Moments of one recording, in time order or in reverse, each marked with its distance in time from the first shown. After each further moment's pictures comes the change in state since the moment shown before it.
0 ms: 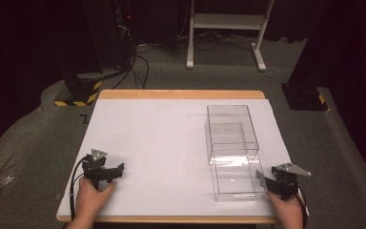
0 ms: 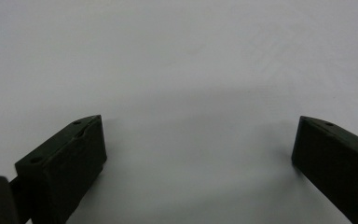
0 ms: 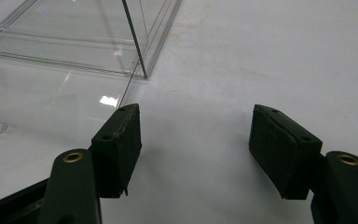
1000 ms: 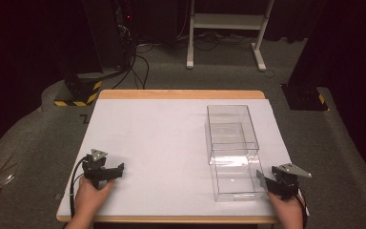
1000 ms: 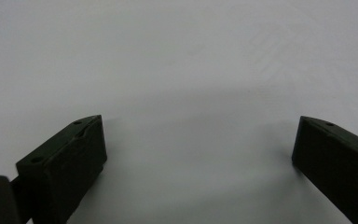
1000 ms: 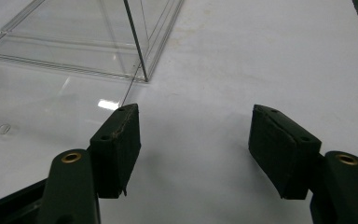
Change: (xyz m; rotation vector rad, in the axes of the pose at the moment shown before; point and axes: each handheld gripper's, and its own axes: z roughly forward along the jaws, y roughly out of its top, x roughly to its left) left arm -0.001 0.000 0.000 -0.001 0.002 -0.002; right arm 0.001 -0.001 -0.002 -0.022 -0.006 -0.008
